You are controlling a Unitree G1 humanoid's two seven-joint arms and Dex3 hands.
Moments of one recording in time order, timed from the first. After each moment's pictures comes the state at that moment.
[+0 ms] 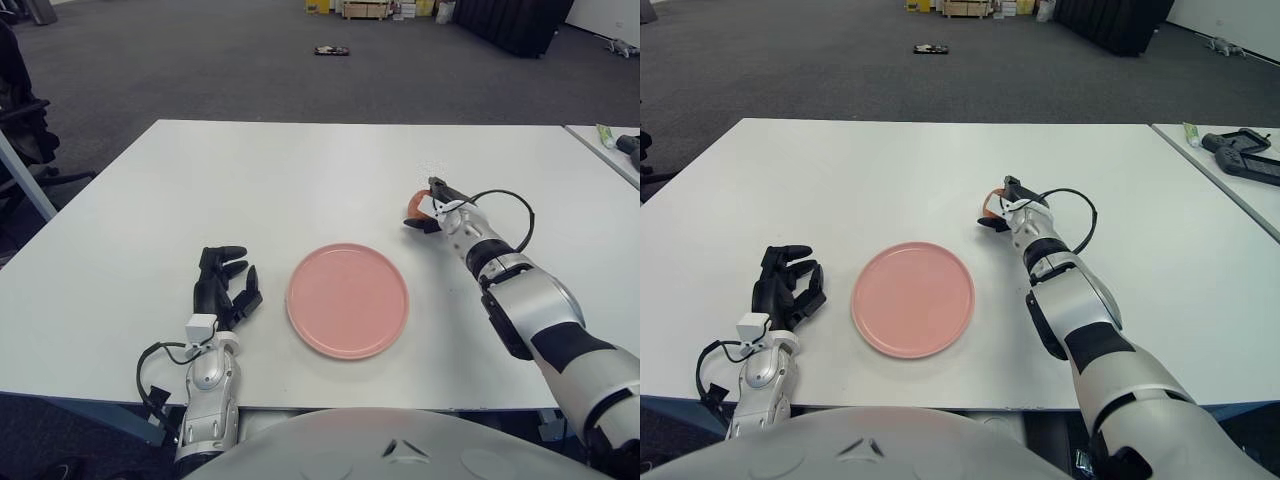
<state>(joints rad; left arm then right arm) 0.34 -0.10 0.10 0.00 0.01 -0.28 0.12 -0.85 -0.20 0.41 1.34 -0.57 0.08 -0.13</state>
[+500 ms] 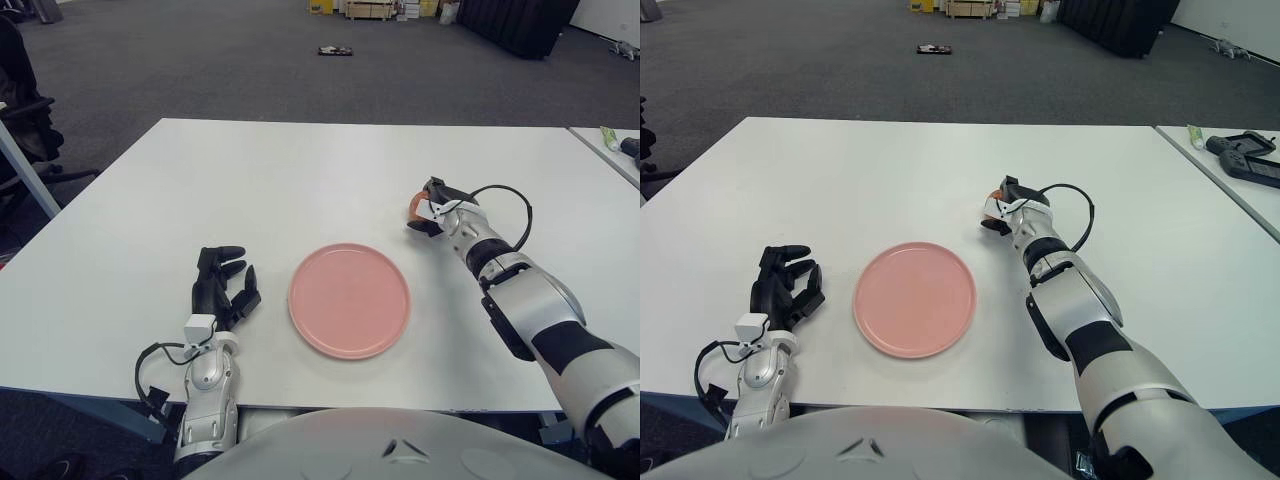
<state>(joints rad) 0.34 -0.10 0.10 0.00 0.01 -0.28 0.12 -0.85 -0.22 0.47 1.34 -0.62 0.09 -0.14</state>
